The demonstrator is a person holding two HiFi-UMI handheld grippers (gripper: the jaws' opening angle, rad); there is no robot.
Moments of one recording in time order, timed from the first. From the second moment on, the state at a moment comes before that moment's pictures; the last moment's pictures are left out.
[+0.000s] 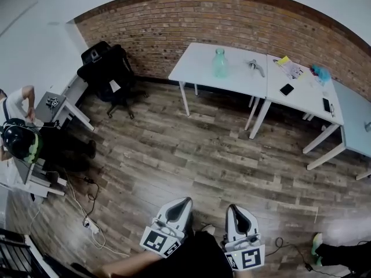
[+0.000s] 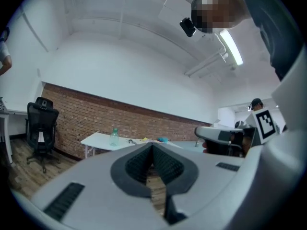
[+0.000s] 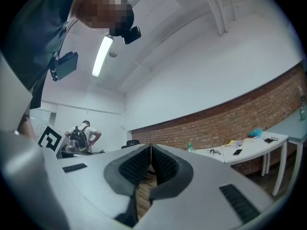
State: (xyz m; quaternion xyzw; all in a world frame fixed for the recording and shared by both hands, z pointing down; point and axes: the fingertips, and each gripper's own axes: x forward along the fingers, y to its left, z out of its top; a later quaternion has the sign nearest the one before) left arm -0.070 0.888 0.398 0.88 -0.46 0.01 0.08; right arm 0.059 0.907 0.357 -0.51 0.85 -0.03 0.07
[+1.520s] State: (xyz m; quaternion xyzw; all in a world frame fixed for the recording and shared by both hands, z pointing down) left arm -0.075 0.688 0.388 0.87 -0.48 -0.04 0.10; right arm 0.056 0.701 0.364 -0.58 0.81 -0.03 -0.03
